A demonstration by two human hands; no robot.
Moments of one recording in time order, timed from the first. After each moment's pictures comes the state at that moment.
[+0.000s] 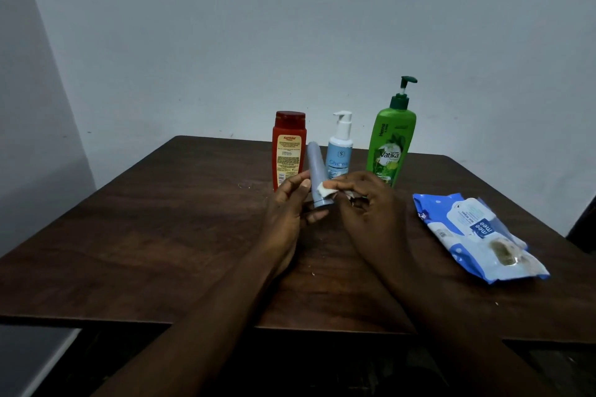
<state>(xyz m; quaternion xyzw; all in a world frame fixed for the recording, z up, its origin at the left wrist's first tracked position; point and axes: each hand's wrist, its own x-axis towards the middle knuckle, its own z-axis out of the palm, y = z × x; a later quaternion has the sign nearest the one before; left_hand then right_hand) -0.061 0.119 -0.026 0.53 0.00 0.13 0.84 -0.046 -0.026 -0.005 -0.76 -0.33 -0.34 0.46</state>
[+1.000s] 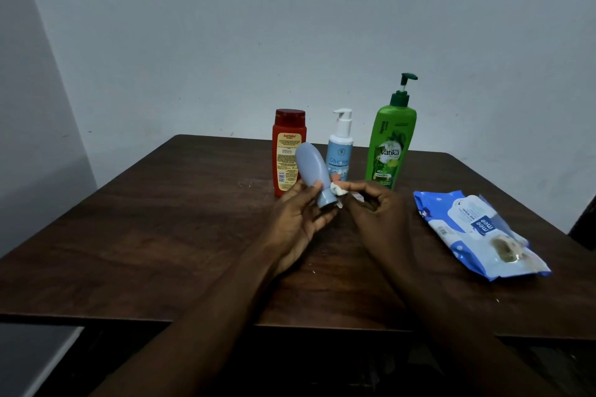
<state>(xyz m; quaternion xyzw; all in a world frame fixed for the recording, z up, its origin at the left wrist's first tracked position) -0.070 0.111 -0.015 0.40 -0.02 0.03 0.91 -0.034 -0.031 -0.018 -0.73 -0.23 -0.19 0.62</state>
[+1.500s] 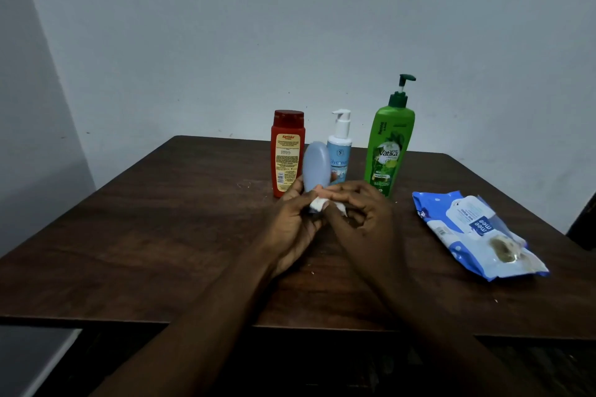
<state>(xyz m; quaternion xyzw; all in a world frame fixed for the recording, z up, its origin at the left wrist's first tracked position) -0.070 0.111 -0.018 0.38 -0.08 0.02 0.92 -0.066 -0.023 -0.014 -0.73 -0.32 -0.30 0.53</state>
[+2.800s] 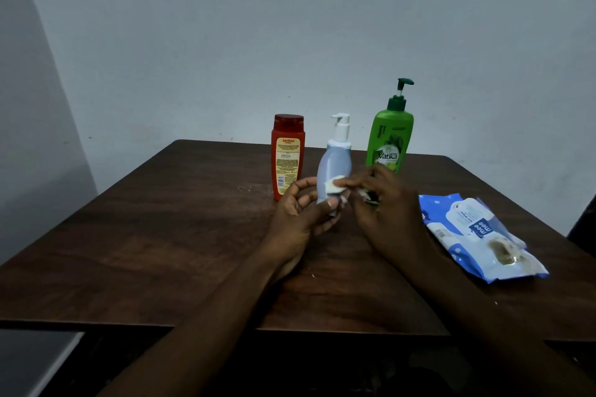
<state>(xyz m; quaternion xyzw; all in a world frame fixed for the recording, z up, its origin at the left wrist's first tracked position) -0.078 0.110 -0.018 0.53 -0.07 0.08 0.84 -0.045 -0.048 0.012 -0.78 -0.36 -0.36 0.37</state>
